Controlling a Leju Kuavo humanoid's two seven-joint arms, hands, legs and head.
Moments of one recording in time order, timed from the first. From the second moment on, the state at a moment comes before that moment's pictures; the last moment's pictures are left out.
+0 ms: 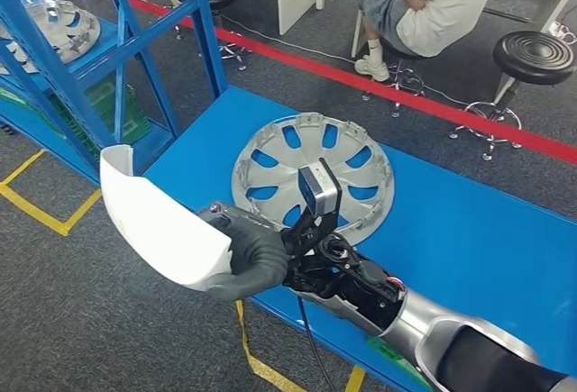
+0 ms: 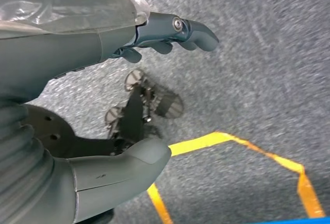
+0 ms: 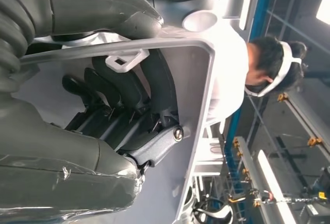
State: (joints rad) left arm -0.16 0.07 -0.77 -0.21 1.26 0.16 -0.32; right arm -0.57 0.09 0.87 -1.43 -0.76 0.51 -0.42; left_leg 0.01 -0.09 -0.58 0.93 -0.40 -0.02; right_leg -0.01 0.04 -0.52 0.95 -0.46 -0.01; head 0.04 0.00
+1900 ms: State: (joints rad) left arm -0.14 0.07 -0.77 -0.21 1.29 0.17 -0.34; right arm -0.56 0.12 0.88 -1.39 -0.78 0.55 -0.43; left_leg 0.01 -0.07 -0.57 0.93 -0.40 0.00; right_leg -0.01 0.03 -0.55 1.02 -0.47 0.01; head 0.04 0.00
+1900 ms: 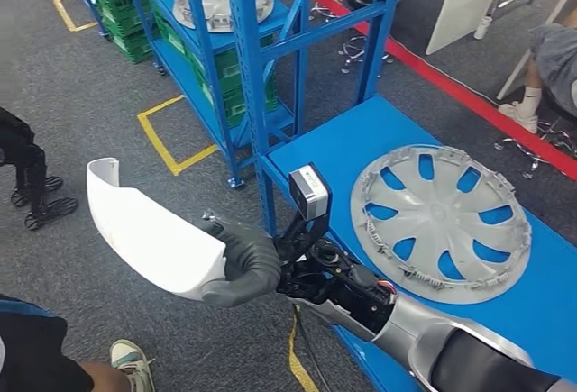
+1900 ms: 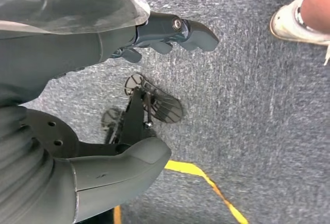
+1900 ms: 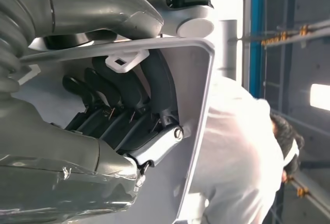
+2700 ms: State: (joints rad) left arm -0.14 0.07 -0.77 -0.21 1.30 0.17 -0.34; right arm -0.57 0.12 0.87 -1.38 -0.80 0.55 -0.43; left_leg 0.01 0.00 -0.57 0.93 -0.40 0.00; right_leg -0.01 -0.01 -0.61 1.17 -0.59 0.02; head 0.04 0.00
